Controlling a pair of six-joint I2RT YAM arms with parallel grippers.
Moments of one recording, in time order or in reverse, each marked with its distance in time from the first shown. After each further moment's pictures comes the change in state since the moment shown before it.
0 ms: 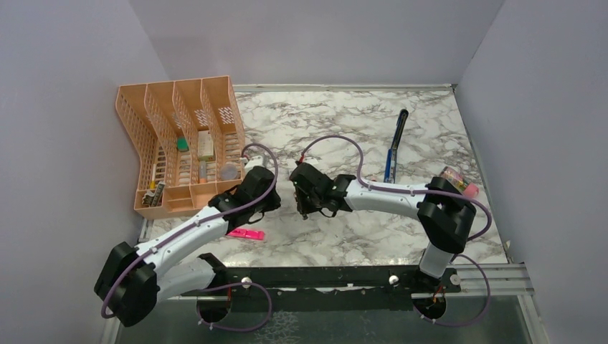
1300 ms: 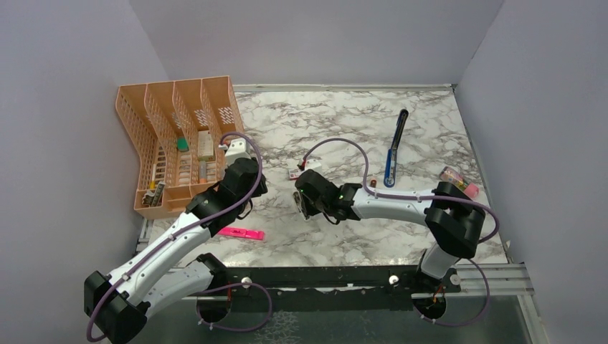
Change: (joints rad) left arm 0.016 -0.190 0.165 -0.167 -0.257 0.119; right arm 0.032 -0.059 -0.124 0.140 0.126 -0.114
